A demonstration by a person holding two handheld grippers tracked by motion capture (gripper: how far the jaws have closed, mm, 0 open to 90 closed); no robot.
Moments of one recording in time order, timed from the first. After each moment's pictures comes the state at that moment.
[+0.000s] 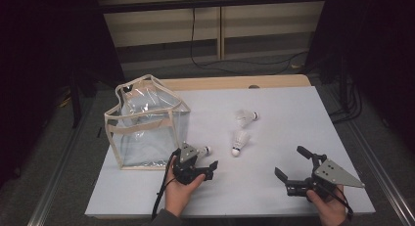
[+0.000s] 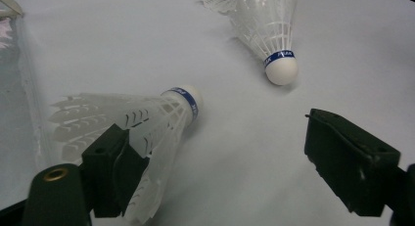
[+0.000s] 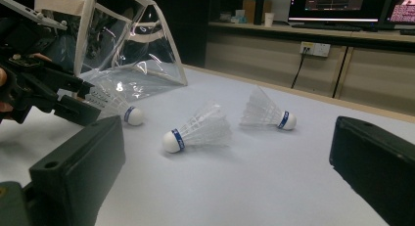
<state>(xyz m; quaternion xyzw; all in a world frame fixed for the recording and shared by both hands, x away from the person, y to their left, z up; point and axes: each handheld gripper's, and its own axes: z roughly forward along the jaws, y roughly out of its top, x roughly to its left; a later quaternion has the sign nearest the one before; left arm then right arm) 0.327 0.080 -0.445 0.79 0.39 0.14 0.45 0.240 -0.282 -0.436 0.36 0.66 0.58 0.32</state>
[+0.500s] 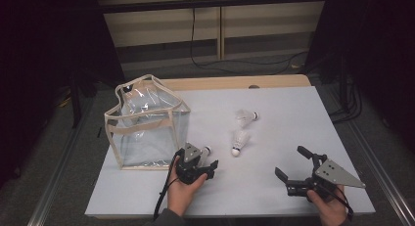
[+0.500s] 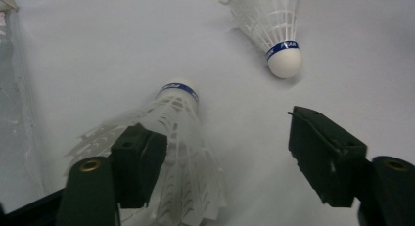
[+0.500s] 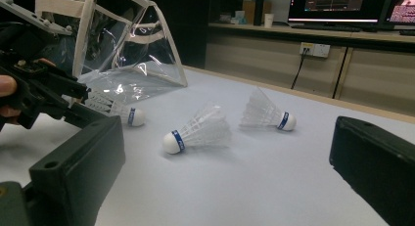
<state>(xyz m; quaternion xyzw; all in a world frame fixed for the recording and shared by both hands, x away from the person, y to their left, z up) 0.329 0.071 -0.448 0.80 0.39 0.15 0.43 0.240 -0.282 -0.435 0.36 0.66 0.58 0.32</state>
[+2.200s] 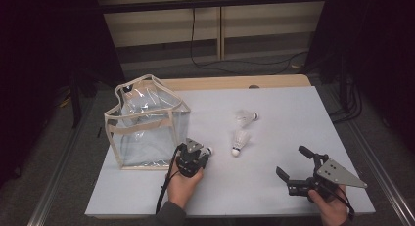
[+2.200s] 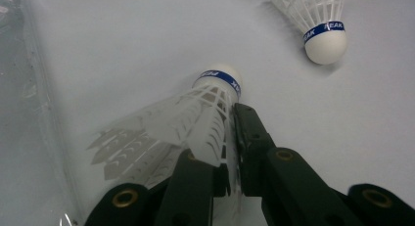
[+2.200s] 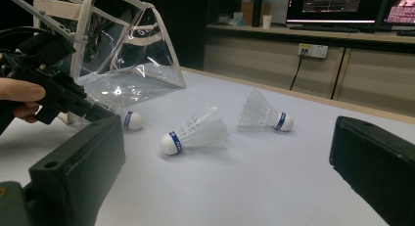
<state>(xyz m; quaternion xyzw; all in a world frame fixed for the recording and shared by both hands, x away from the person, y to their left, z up) 0.346 0.069 -0.446 0.82 0.42 0.13 0.37 0.240 -0.285 -0.435 0.36 0.65 0.58 0.32</state>
